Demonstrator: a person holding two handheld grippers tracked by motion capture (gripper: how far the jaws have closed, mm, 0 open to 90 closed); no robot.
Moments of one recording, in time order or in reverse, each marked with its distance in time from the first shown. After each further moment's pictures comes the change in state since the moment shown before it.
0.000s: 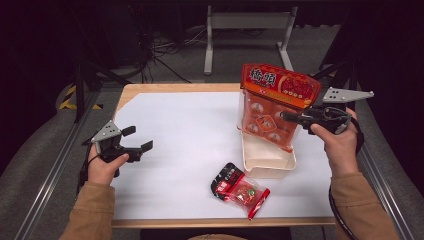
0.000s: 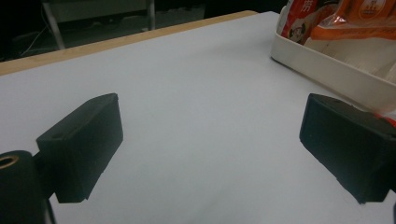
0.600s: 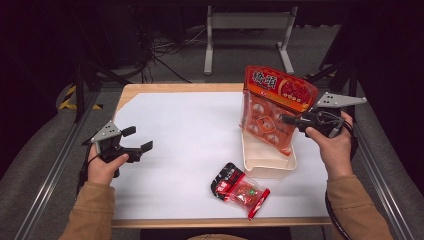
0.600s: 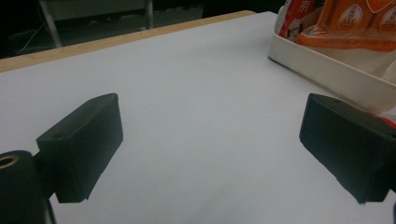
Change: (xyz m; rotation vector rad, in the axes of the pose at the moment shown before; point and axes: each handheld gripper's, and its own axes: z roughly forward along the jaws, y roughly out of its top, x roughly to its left) left arm 0.001 -0.001 0.000 0.000 -0.009 -0.008; right arm 0.000 -0.015 0.009 0.033 -0.090 0.011
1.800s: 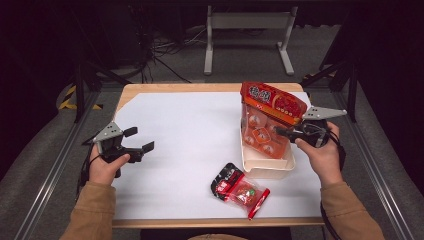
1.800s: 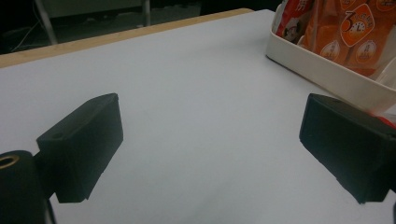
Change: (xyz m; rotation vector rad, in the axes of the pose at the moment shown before) left arm -0.002 -0.001 0.004 0.009 -0.009 -0.004; right arm 0.006 -0.036 0.025 0.105 -0.053 0.011
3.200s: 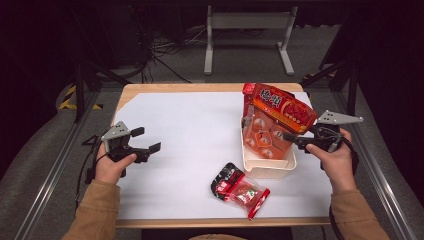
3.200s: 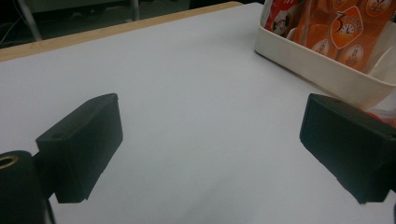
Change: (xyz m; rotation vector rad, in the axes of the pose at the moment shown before) left arm -0.009 0.005 0.015 0.028 -0.039 0.015; right arm -0.016 -0.023 -0.019 -0.100 0.034 0.083
